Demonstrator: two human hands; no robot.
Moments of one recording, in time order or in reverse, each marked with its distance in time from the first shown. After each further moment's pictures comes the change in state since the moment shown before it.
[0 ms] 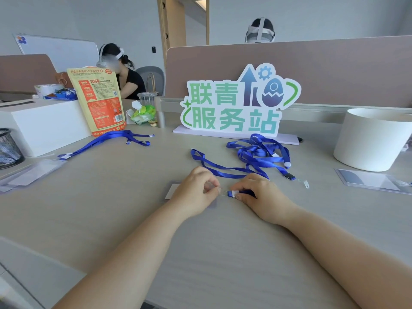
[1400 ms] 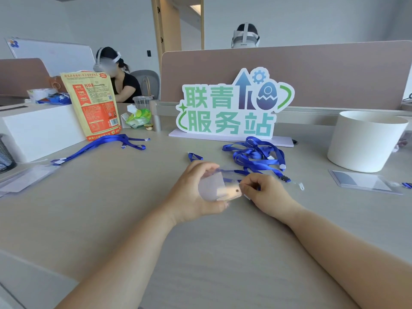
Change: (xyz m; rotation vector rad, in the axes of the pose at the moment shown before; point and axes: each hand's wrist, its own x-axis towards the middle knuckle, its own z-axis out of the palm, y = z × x) left_hand -0.010 0.012 -0.015 -0.204 0.006 0.157; right_hand 0.003 0.006 -0.009 0.203 0.108 0.249
